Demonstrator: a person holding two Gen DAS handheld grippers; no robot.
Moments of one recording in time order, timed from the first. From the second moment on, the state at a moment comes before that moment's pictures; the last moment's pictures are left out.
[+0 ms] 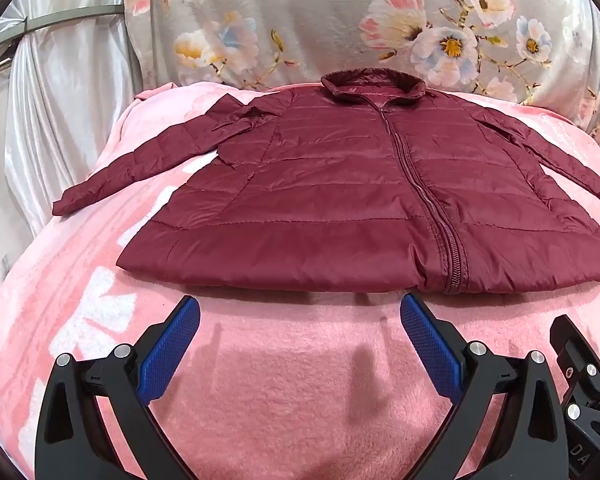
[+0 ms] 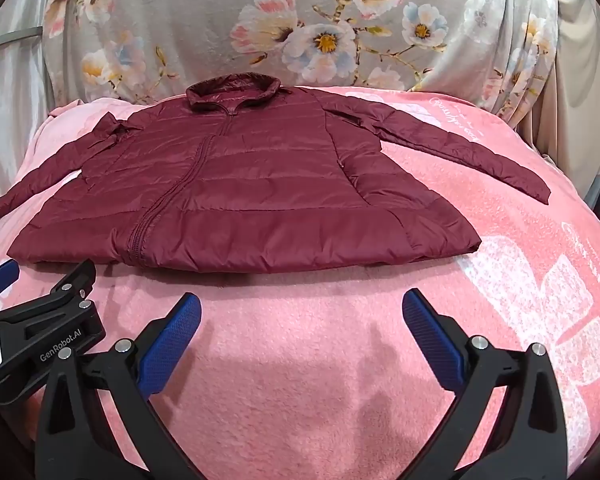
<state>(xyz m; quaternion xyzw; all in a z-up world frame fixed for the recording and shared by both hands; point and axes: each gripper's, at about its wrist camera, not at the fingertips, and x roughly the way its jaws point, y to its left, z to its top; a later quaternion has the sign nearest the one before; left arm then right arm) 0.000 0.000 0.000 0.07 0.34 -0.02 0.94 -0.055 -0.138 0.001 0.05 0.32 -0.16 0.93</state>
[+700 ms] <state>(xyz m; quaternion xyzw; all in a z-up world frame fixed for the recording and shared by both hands) 0.000 0.014 0.004 0.06 0.35 -0.01 0.93 -0.061 -0.141 0.003 0.05 0.33 -0.16 0.93</state>
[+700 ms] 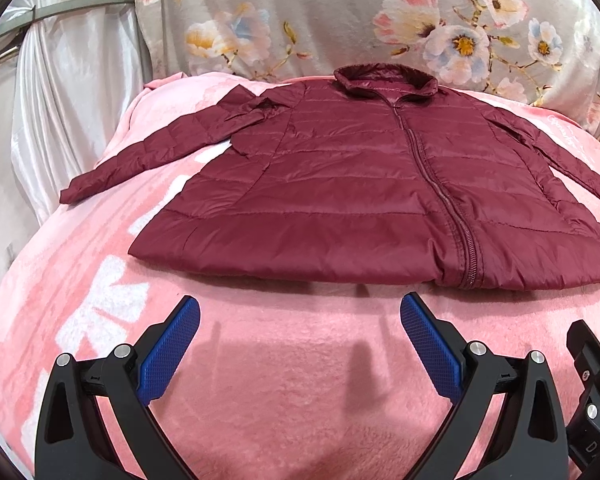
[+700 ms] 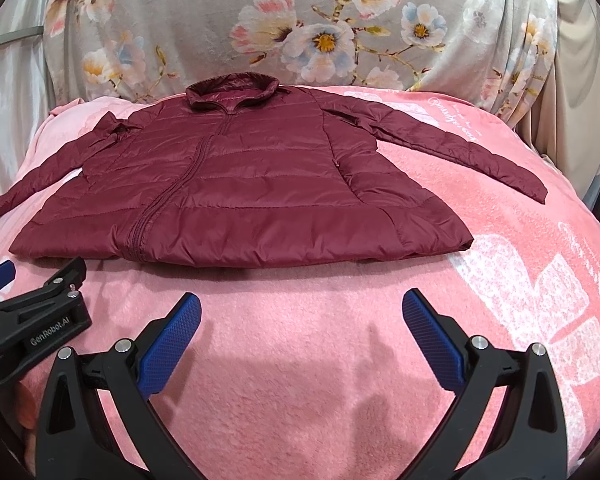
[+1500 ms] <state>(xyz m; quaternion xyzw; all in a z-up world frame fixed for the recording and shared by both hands) -0.012 0.011 0.005 0.07 0.32 0.01 0.94 -0.061 -0.138 -0.001 0.05 0.33 -0.15 0.93</state>
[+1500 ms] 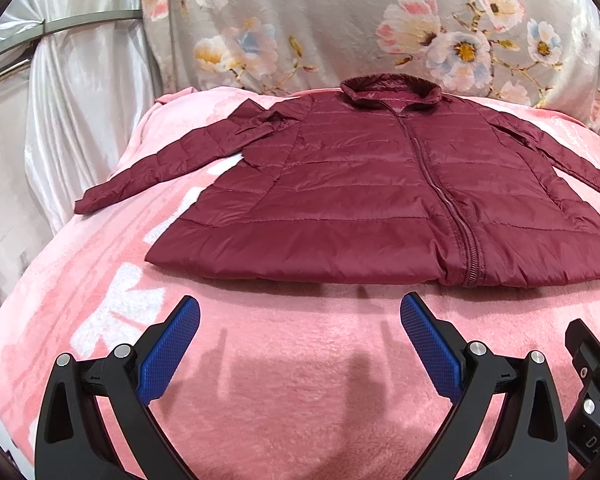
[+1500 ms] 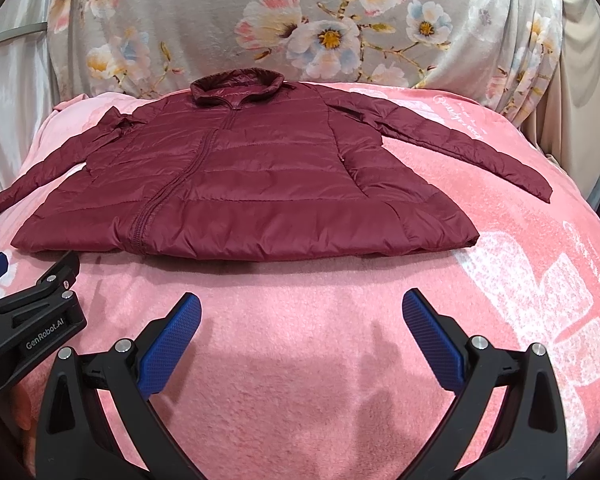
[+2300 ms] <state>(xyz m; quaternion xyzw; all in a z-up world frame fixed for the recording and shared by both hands) -0.013 0.018 0.003 0.06 0.33 0.02 0.94 -0.061 -0.137 -0.001 0.05 0.33 -0.14 0.93</state>
